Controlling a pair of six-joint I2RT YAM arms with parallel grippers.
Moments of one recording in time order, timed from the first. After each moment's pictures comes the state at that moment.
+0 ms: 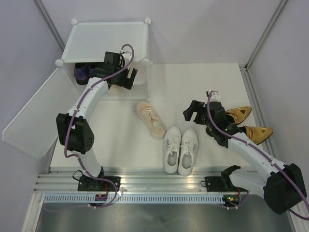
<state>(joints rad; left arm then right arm) -0.25 1.79 1.72 -0.68 0.03 0.21 0.45 1.07 0.65 -0.07 0.10 0.55</state>
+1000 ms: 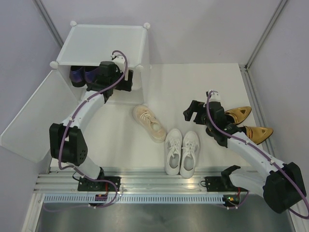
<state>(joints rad) -0.24 1.61 1.38 -0.30 0.03 0.06 0.45 1.08 0.65 -0.07 0.11 0.55</state>
